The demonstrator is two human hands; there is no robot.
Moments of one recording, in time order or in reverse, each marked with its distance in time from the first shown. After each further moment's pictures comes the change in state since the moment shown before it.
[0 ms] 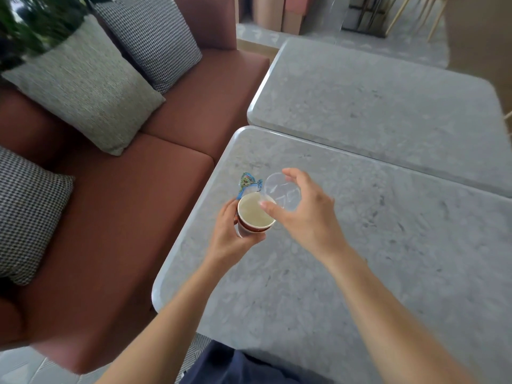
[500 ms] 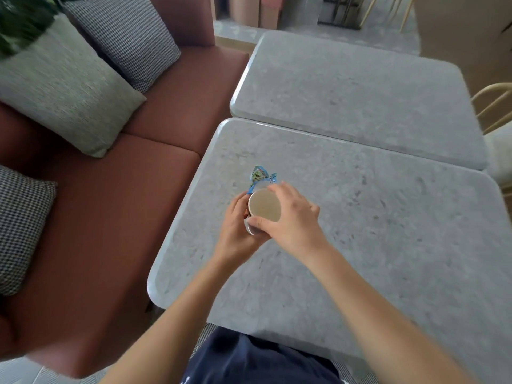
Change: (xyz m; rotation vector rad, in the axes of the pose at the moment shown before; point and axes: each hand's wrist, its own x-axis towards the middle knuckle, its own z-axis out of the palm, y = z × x) left_hand -0.029 0.020 0.023 0.005 -0.081 0.130; right_hand -0.039 0.019 0.022 -0.215 -0.071 0.080
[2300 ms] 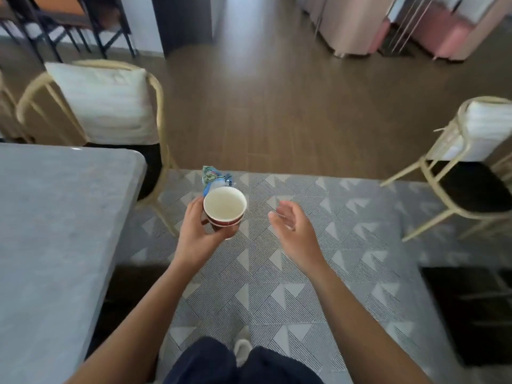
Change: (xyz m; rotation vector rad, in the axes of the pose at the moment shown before) left_hand -0.372 0.099 0.192 -0.100 -1.613 0.522; right_hand -0.576 0.016 0.042 0.586 1.475 1.318
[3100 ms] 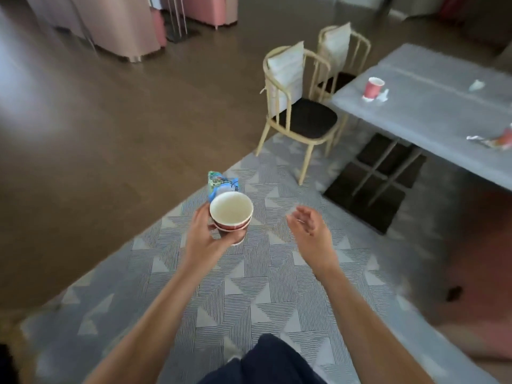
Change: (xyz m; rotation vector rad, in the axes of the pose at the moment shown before) left_hand 0.157 0.068 0.207 -0.027 -0.790 0.235; right_hand 0.039 0.056 -0.131 0.307 0.893 0.356
